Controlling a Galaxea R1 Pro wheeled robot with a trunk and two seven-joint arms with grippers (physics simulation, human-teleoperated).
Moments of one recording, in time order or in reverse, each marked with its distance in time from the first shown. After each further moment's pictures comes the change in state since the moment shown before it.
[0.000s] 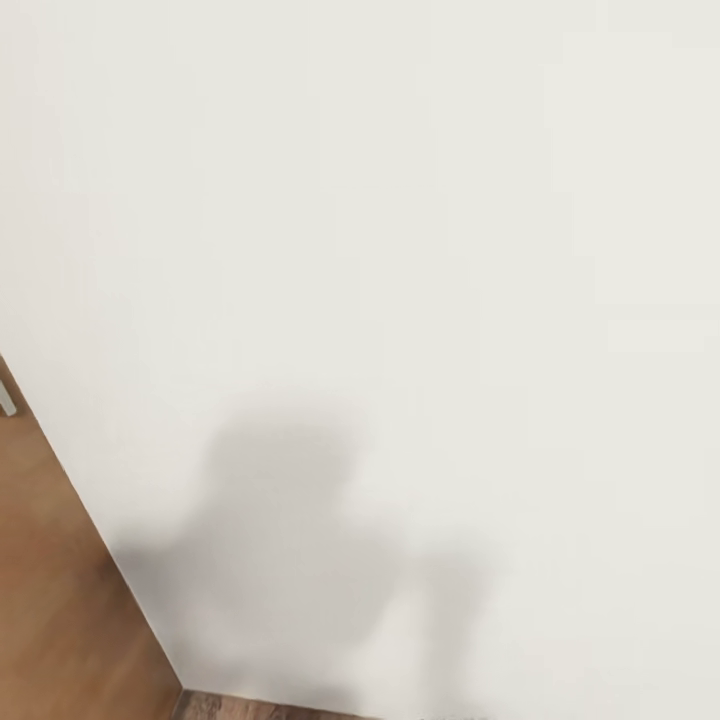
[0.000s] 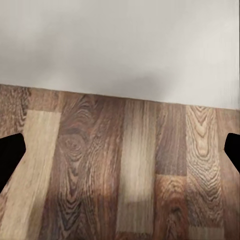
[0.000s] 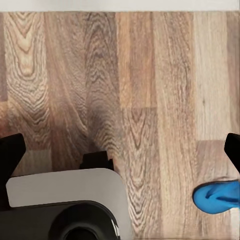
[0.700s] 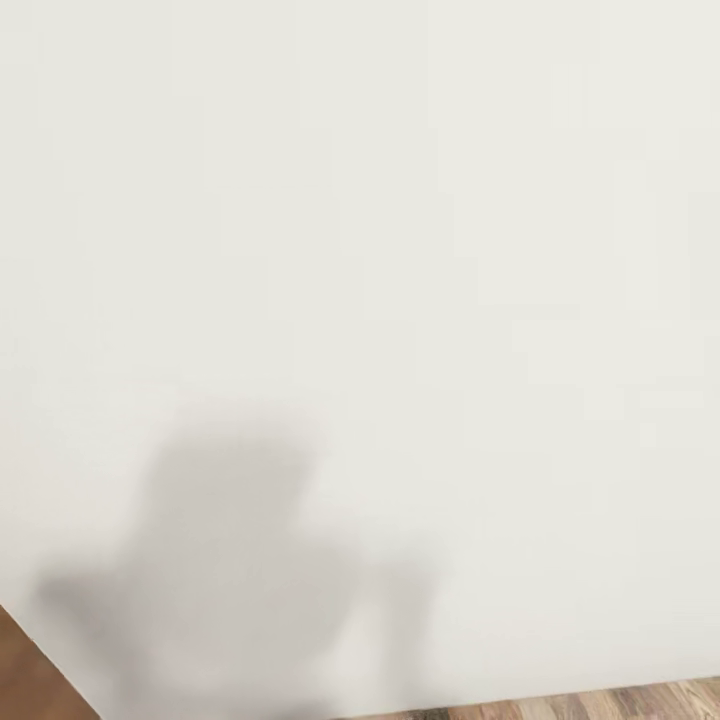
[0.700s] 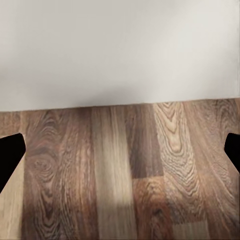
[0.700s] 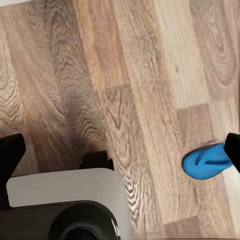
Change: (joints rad) left arm -0.001 0.000 0.000 0.000 0.000 0.000 0.000; right arm 0.000 0.000 0.000 0.000 0.000 0.000 0.000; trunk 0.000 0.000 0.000
